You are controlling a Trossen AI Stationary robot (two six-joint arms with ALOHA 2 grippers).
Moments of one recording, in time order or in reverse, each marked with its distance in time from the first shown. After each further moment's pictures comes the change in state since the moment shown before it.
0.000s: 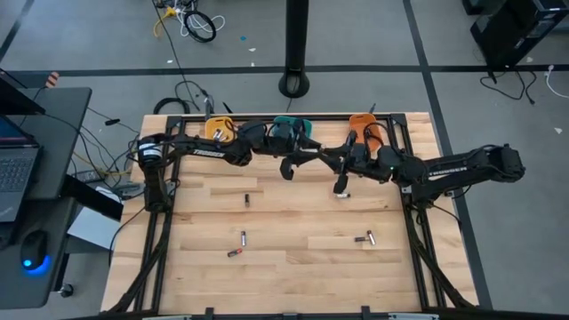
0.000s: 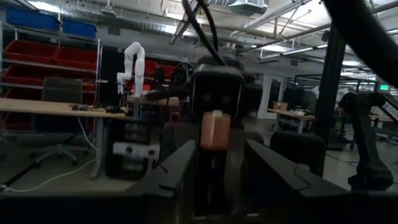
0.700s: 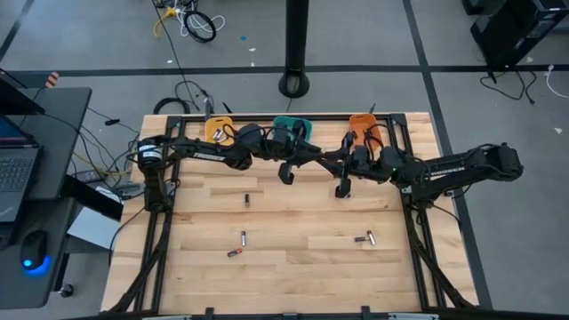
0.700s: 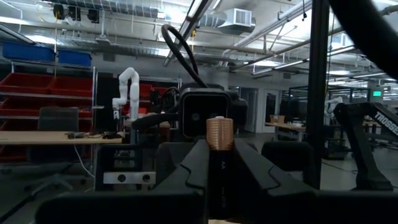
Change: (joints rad) left arm -0.049 -0.001 0.000 0.103 -0.021 0.026; right arm 0.012 0.029 0.000 0.117 -0.095 0.011
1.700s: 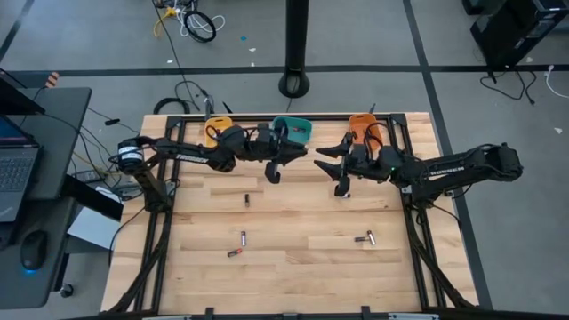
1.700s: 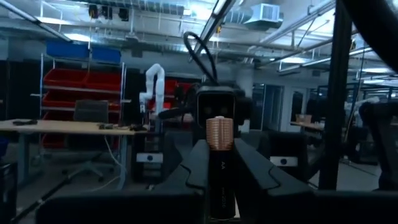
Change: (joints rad) left arm 0.024 -0.167 -0.212 0.007 -0.099 0.022; right arm -0.004 0.000 0.000 -0.018 0.013 0.035
